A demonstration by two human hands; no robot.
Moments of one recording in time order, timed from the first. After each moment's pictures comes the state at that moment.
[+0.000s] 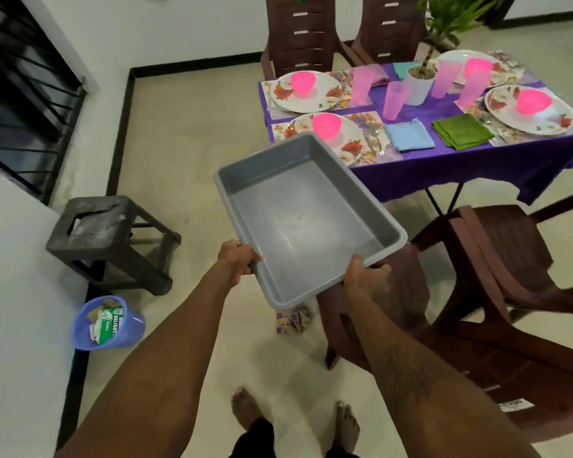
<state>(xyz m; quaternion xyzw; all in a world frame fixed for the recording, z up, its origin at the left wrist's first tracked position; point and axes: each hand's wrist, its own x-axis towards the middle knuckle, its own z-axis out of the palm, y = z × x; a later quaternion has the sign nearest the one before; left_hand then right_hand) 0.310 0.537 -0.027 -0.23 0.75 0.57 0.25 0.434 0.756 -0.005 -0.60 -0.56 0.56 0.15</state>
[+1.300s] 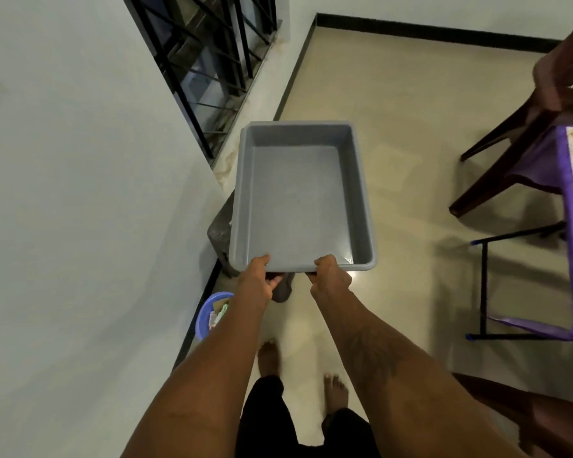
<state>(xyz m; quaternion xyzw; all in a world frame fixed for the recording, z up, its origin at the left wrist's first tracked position) 0.011 0.033 -0.150 -0.57 0.34 0.75 0.02 -0.014 0.180 -0.108 -0.54 -0.46 0.70 -0.14</state>
